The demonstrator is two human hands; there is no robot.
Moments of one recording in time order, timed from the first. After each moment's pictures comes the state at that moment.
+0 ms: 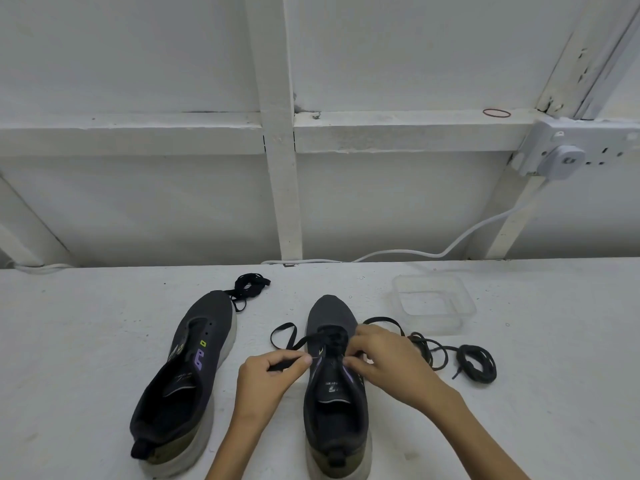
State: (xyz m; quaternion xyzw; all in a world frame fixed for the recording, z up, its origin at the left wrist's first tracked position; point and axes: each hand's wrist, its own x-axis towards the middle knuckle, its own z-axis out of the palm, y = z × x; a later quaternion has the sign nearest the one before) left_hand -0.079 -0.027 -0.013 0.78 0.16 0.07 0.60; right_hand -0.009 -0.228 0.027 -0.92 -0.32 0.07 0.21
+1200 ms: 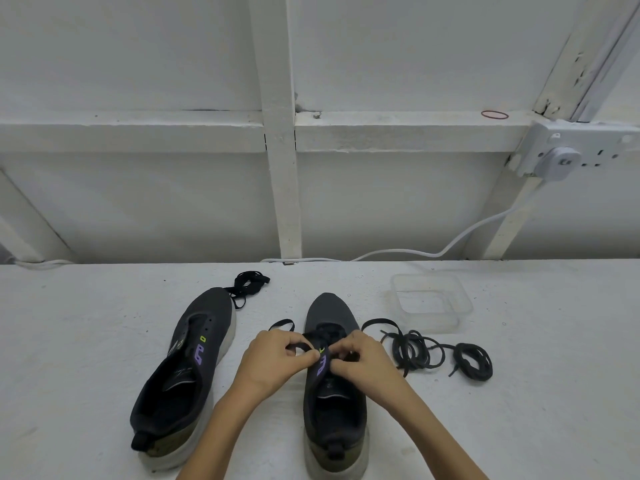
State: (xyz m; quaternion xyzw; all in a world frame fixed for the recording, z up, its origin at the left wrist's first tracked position) left_hand -0.051 -0.019 0.008 0.91 0.05 -0.04 0.42; right_hand -0.022 -0.199 0.002 -0.86 -0.10 0.17 0.47
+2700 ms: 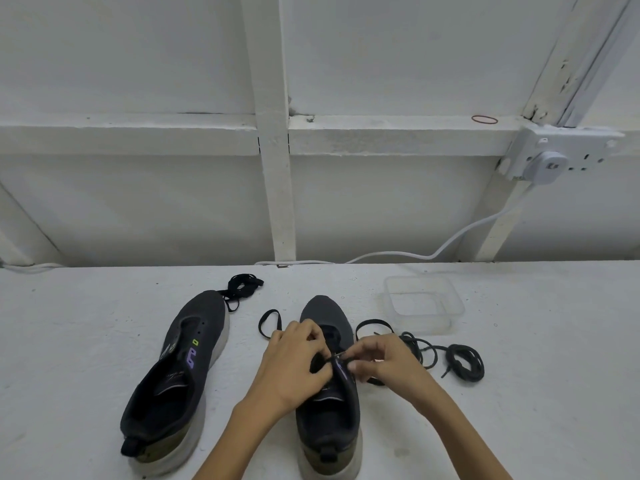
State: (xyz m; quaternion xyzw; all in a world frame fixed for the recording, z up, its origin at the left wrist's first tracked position) left_hand -0.053 -0.051 0.008 0.97 -0.09 0.03 0.24; right_hand -0.015 -0.246 0.016 -0.80 -0.12 0.23 0.54
